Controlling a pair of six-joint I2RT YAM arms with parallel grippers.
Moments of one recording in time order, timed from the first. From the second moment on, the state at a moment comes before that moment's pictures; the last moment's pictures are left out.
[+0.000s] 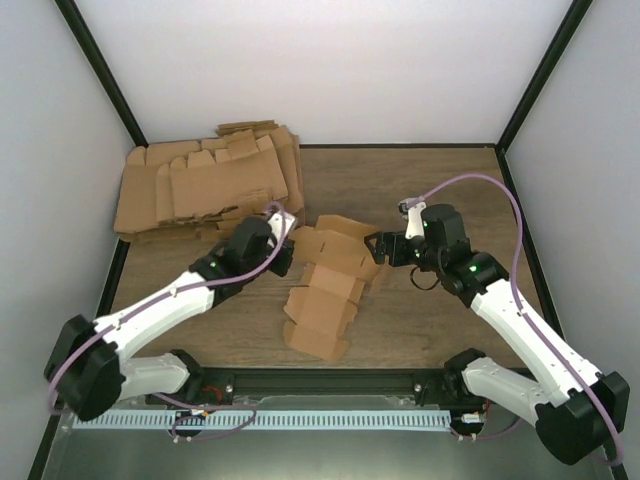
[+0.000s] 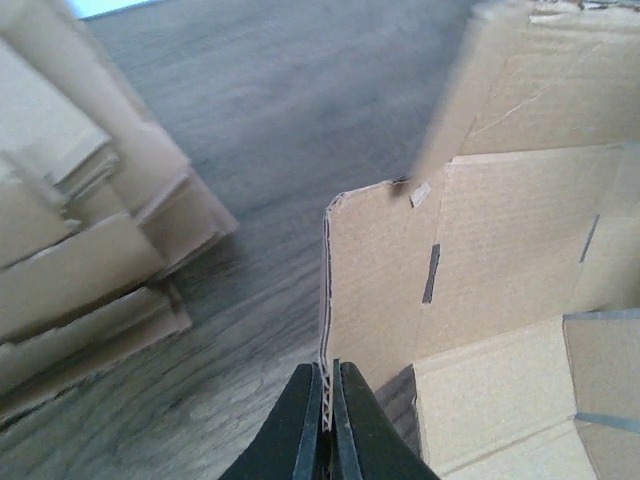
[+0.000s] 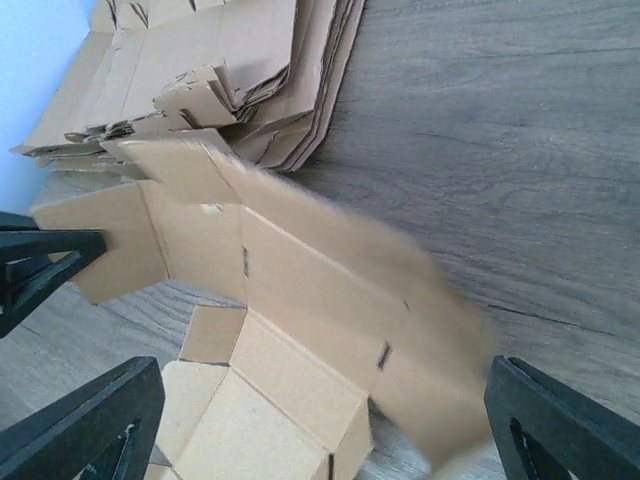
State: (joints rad) left arm -0.70 1.26 0.83 -0.21 -0.03 -0.07; right arm 0.47 0.97 0.87 -0.51 -0.20 0.37
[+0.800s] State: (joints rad) left arm -0.74 0.84 0.36 0.08 -0.21 -0.50; right arm 0.47 1.09 0.74 -0.21 -0.44 0.73
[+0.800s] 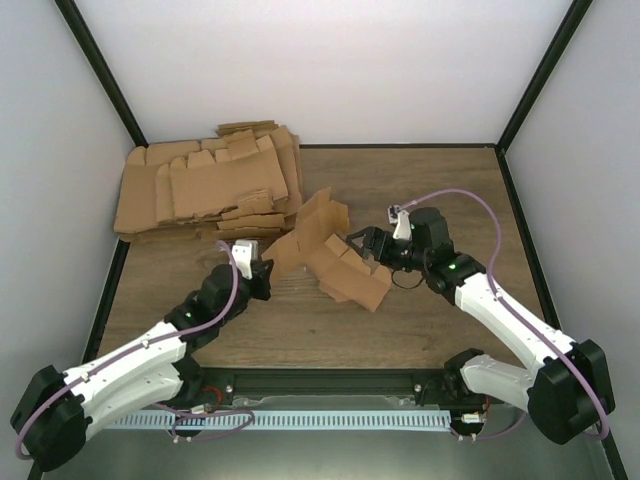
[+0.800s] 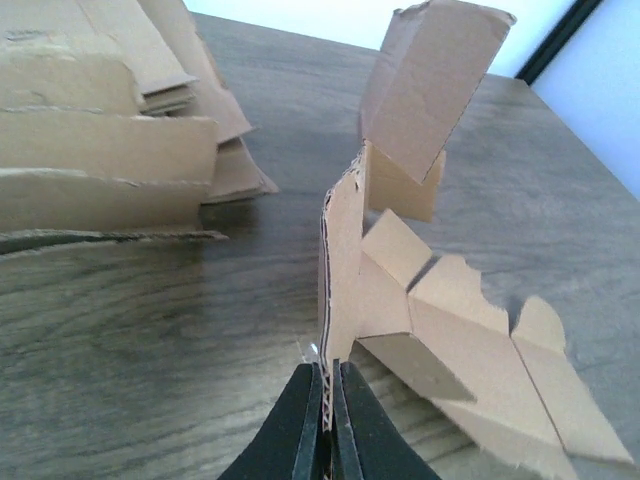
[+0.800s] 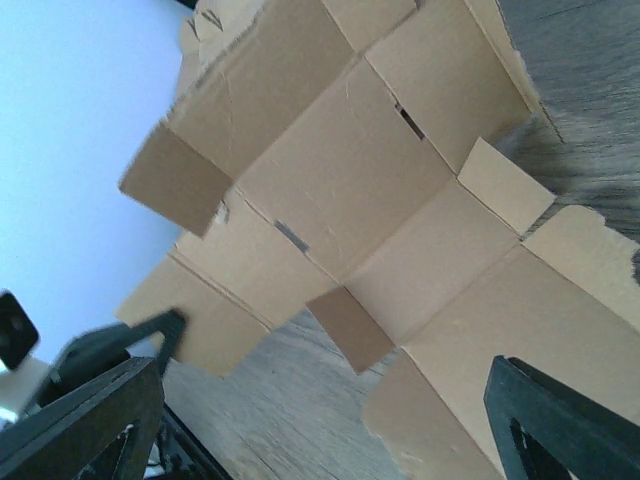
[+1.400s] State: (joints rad) left arm -0.97 0.88 0.36 0.14 -0.29 -0.31; right arm 0.47 1.17 0.84 -0.28 -0.32 1.08
